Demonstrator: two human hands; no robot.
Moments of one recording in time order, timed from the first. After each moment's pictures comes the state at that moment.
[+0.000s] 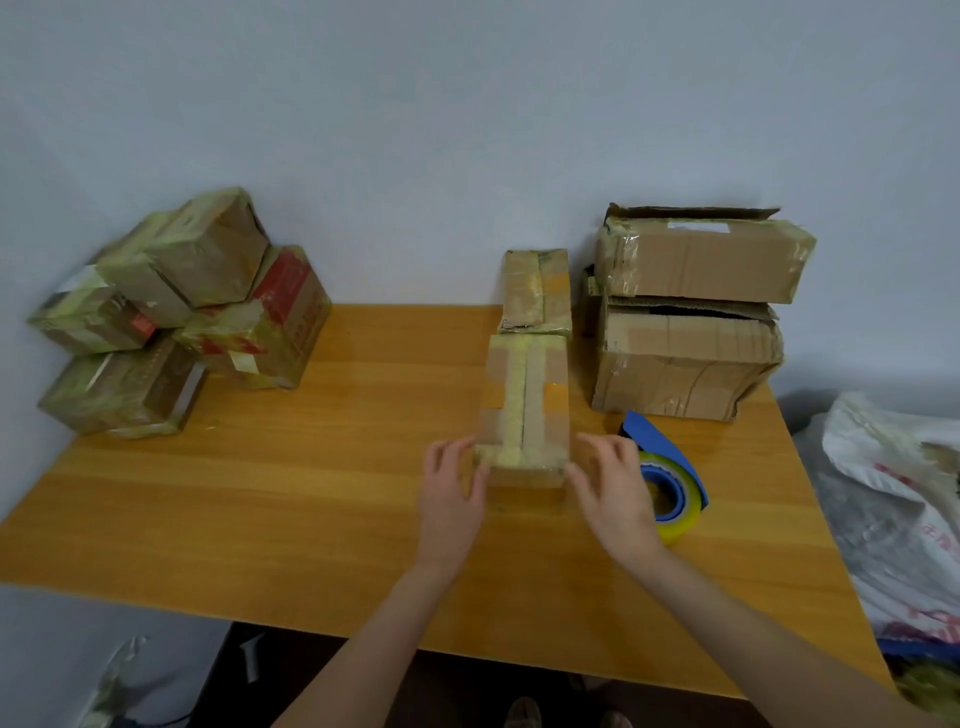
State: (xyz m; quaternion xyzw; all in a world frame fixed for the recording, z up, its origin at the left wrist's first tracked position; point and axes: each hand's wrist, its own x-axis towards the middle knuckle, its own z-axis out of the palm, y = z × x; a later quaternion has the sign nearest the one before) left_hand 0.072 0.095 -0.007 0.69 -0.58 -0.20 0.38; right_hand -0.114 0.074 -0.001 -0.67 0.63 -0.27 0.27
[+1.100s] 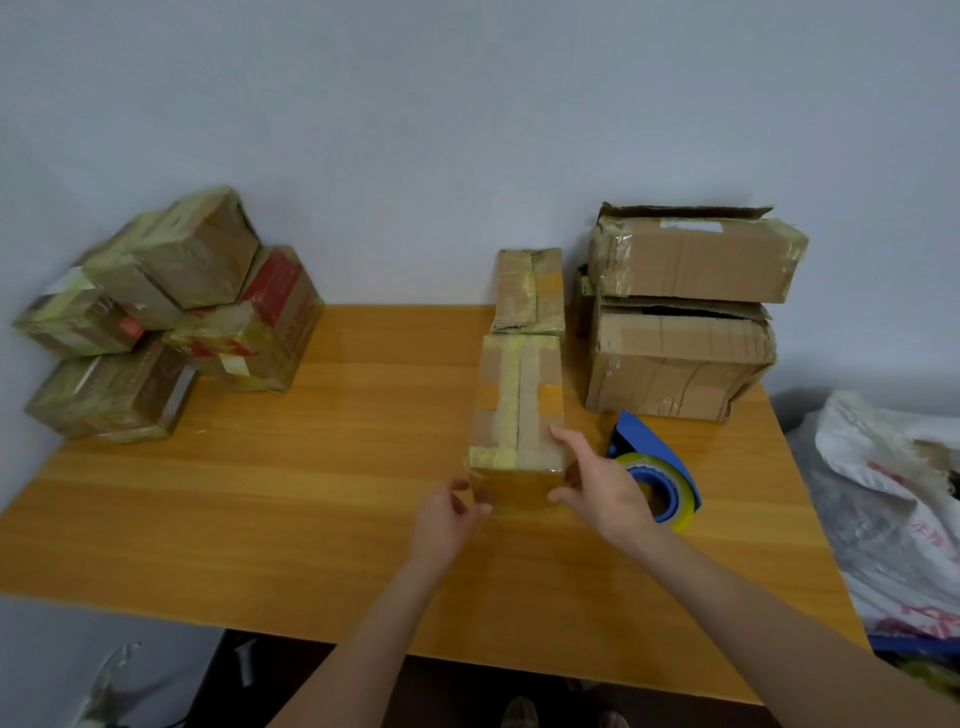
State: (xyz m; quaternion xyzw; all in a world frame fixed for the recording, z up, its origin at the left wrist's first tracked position) left_hand 0.086 0.087 -0.043 0.76 -0.52 -0.34 0.19; right_hand -0.119 0.050 -0.014 -0.73 0.61 -0.12 0.28
